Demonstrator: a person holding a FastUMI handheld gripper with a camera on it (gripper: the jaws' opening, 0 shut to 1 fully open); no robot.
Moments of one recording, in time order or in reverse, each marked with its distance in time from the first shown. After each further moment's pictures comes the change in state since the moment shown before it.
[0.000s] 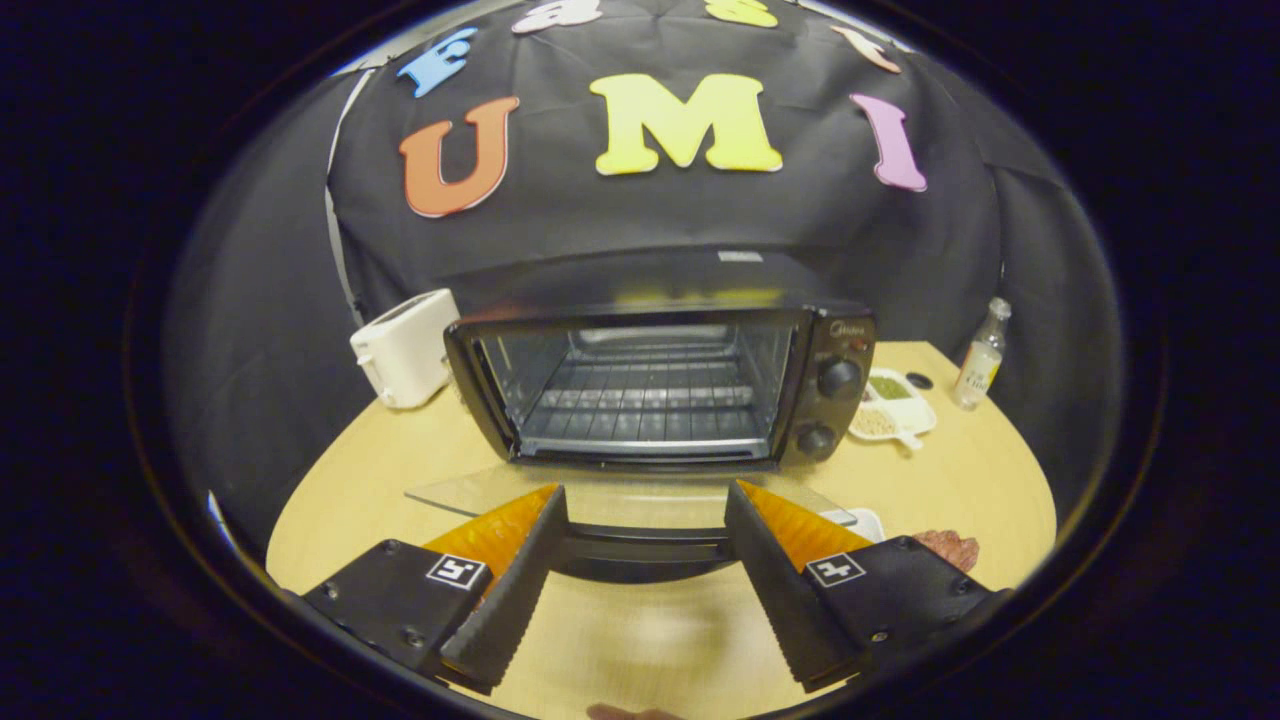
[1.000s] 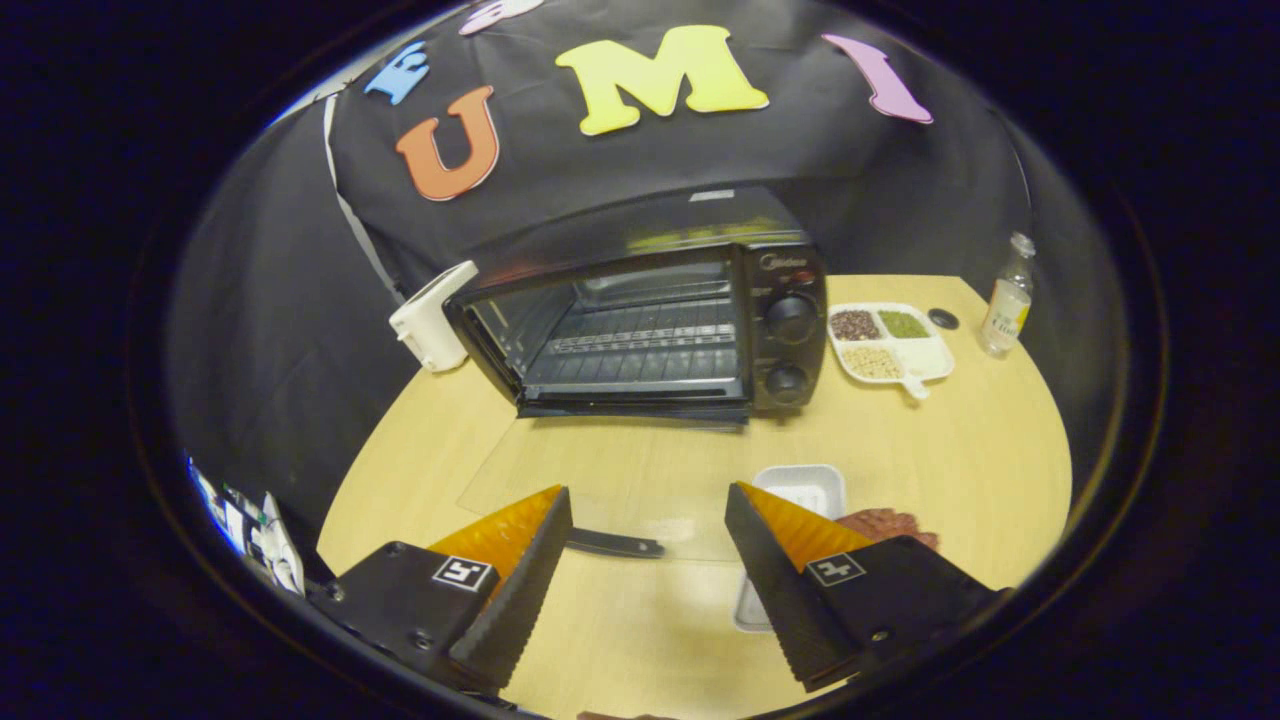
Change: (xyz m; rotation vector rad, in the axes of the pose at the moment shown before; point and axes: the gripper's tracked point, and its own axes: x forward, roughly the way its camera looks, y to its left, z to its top) arm -0.053 -0.085 -0.001 0.040 0.162 0.173
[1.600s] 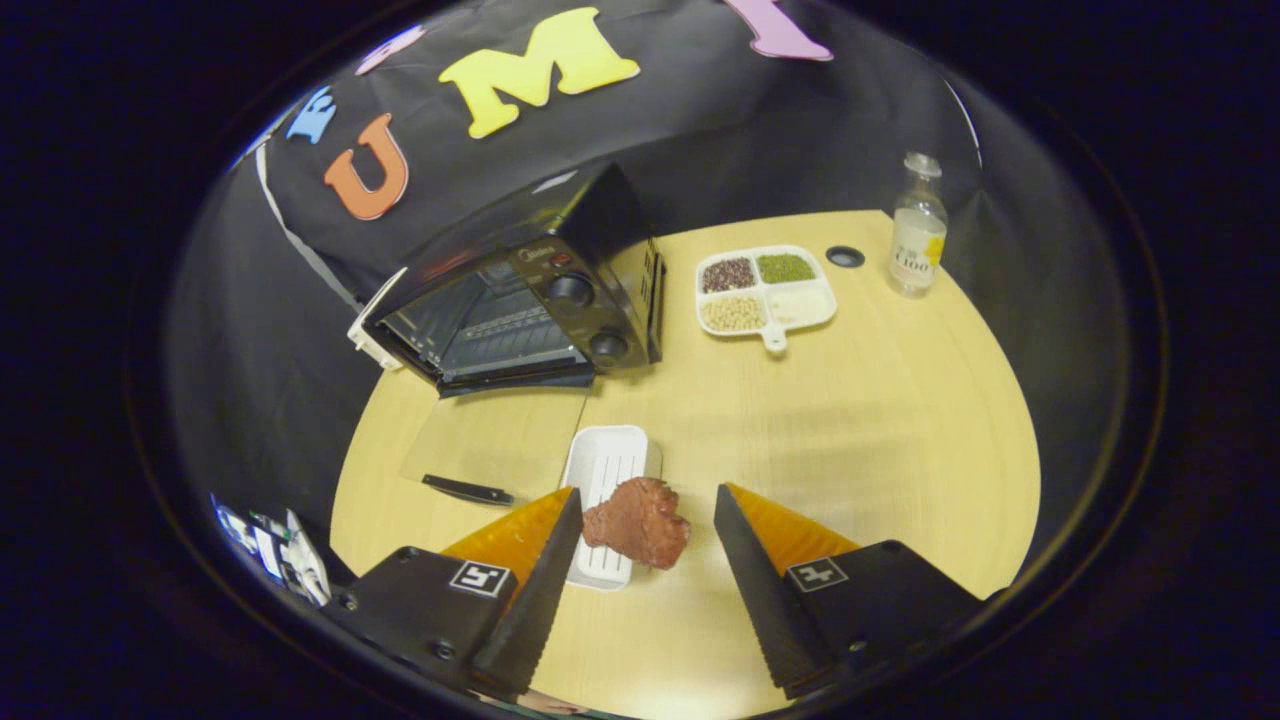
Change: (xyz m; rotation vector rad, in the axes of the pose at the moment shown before) arm -0.025 -0.132 -0.022 0.175 0.156 0.024
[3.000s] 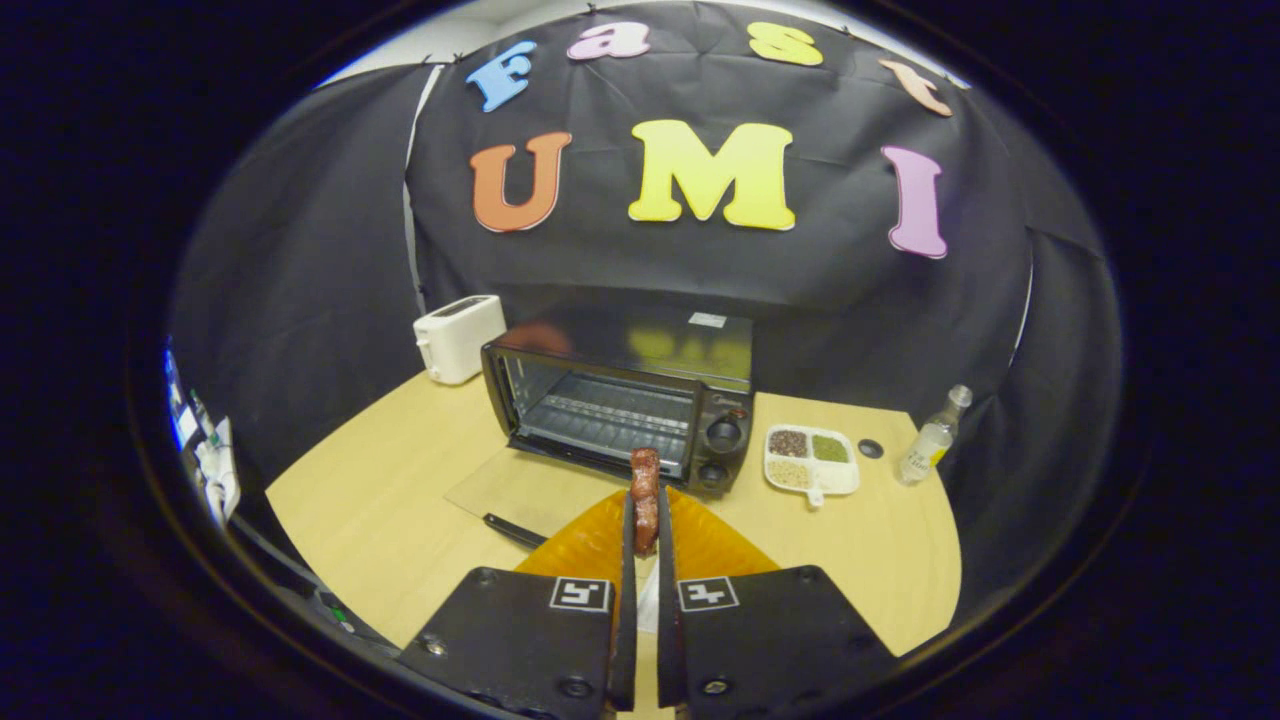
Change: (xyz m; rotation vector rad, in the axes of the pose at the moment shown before) arm -0.050 0.160 0.029 -0.421 -0.404 -0.073
